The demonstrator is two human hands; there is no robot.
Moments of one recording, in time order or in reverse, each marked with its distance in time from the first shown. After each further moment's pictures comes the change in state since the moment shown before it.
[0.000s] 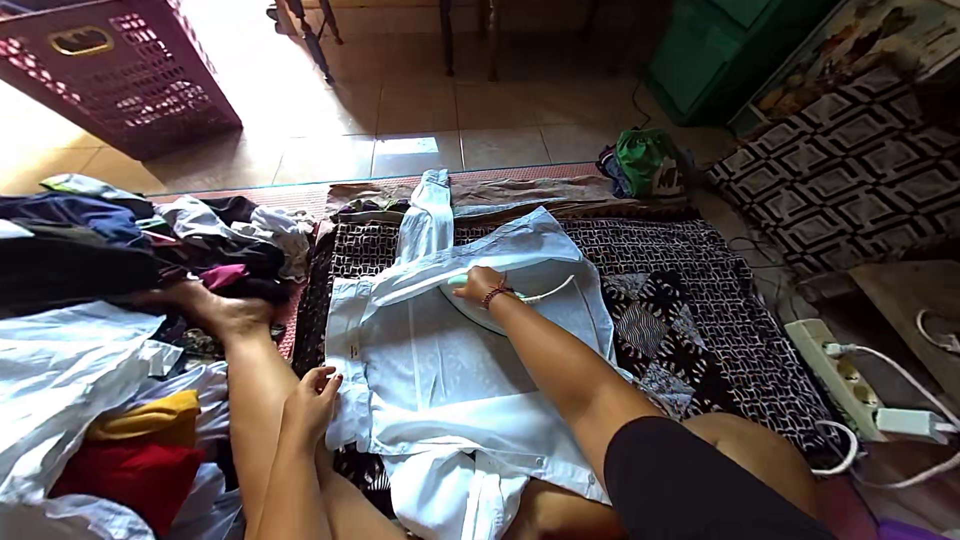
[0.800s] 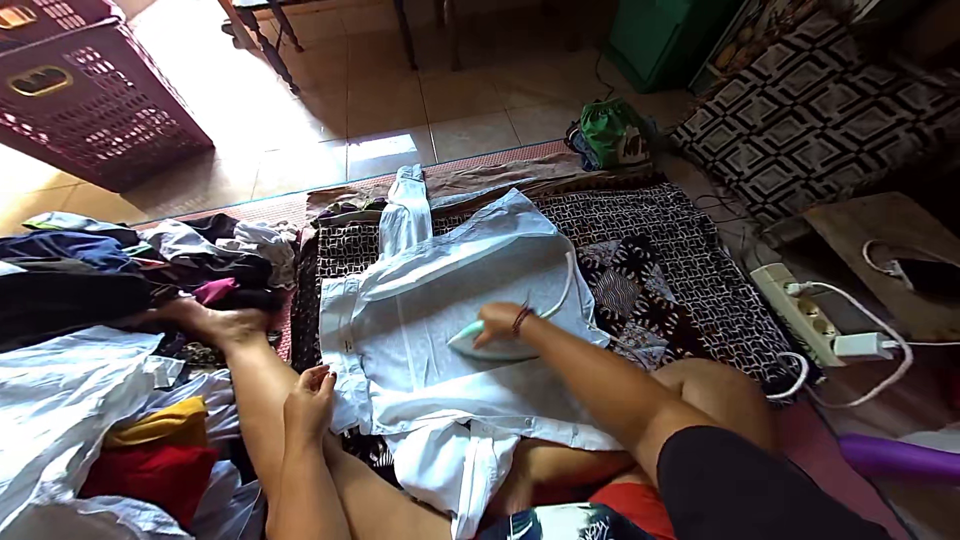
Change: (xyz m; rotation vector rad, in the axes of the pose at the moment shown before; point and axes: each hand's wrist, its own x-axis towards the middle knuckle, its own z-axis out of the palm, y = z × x) left_hand -0.018 -0.002 0.000 0.037 0.123 0.153; right_hand -0.088 0.065 0.046 -0.110 -0.283 -0.235
